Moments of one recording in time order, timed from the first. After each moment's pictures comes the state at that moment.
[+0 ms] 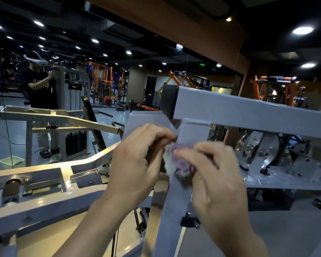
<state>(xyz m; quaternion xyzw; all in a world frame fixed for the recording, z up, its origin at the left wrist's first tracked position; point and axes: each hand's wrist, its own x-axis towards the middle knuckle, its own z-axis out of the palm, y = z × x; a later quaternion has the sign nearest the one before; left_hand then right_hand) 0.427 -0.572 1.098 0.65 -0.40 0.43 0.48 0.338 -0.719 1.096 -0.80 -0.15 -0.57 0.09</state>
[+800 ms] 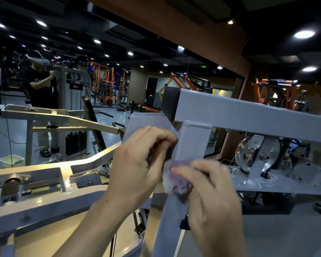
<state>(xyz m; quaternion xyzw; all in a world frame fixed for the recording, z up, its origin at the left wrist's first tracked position) 0.426 -0.572 1.097 0.64 -0.41 0.43 0.49 0.336 -0.712 1.075 -0.80 -0.13 -0.58 0.12</state>
